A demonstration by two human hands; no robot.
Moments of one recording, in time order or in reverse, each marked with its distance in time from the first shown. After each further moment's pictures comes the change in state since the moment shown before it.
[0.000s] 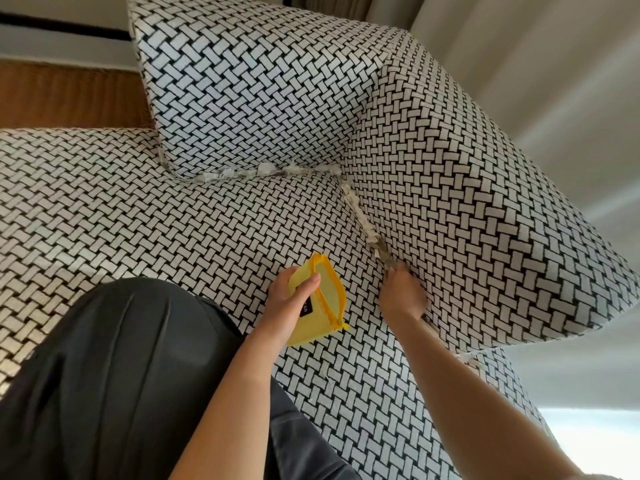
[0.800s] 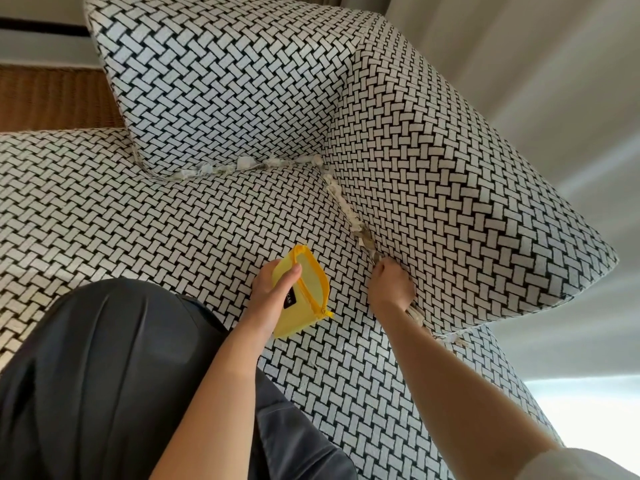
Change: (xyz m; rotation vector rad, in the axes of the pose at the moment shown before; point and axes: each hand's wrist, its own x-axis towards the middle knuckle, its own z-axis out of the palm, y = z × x) left_hand 0.004 -0.007 -0.001 0.019 0.004 -0.030; right_hand -0.002 0.012 0.011 0.069 0.051 0.057
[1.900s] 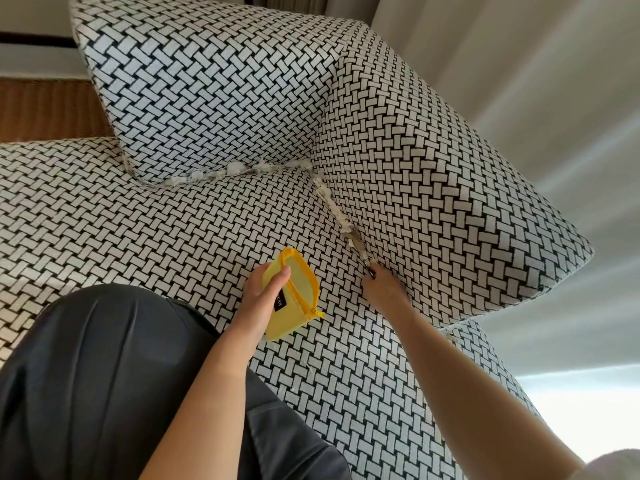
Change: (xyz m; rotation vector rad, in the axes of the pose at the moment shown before) left_hand -0.009 0.006 0.001 -0.048 -0.031 0.034; right_hand -0.003 0.005 -0.030 0.093 -0.463 0.025
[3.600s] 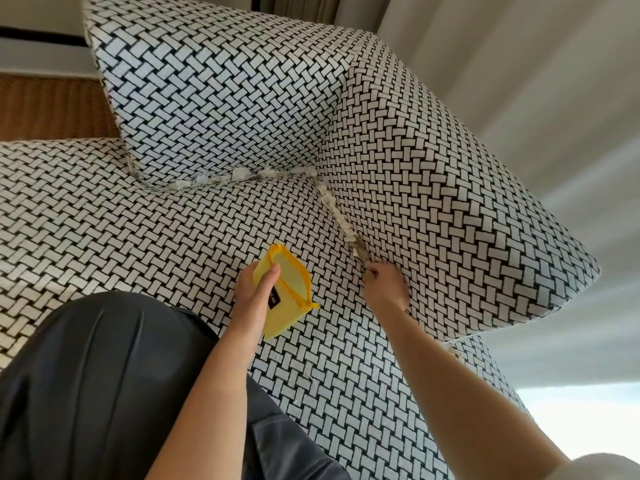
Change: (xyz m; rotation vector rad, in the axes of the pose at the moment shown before) left_hand 0.003 0.013 -0.006 -0.091 0.145 -0.005; right_hand 0.011 -0.014 0.005 0.068 0.297 -0.035
